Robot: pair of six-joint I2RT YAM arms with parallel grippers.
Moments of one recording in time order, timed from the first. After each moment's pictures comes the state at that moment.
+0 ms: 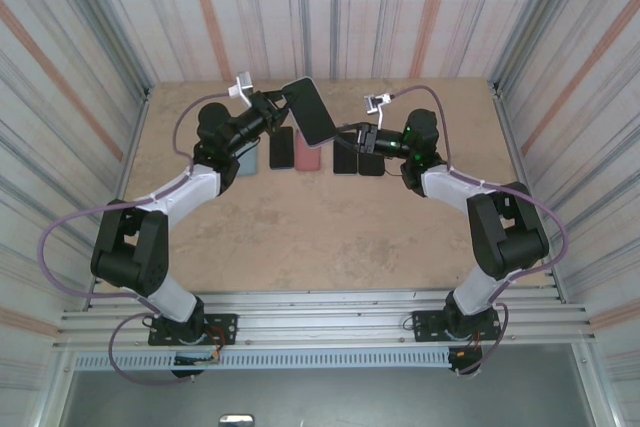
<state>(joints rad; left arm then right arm) -0.35 1.58 1.01 0.78 0.55 -1.37 0.35 1.67 0.94 0.83 -1.00 0.99</state>
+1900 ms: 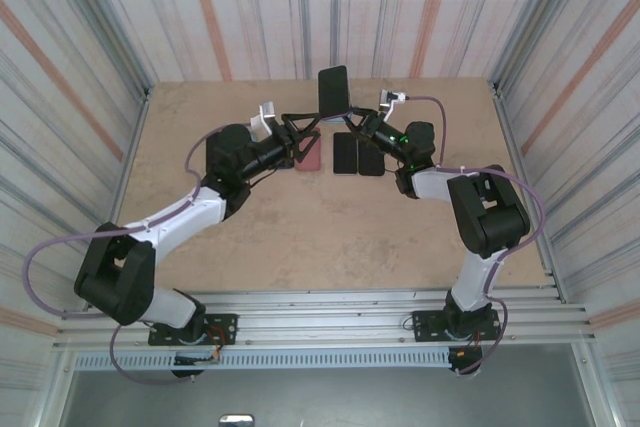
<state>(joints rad) -0.53 1.42 0.88 0.59 0.42 -1.46 0.35 1.83 0.92 1.23 -0.62 1.35</state>
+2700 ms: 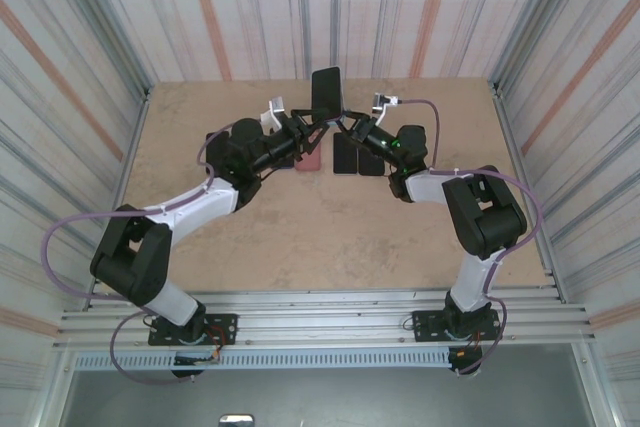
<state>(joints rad) -0.55 1.55 0.96 0.65 0.41 -1.51 0.41 1.83 0.90 1.23 -0.57 1.26</state>
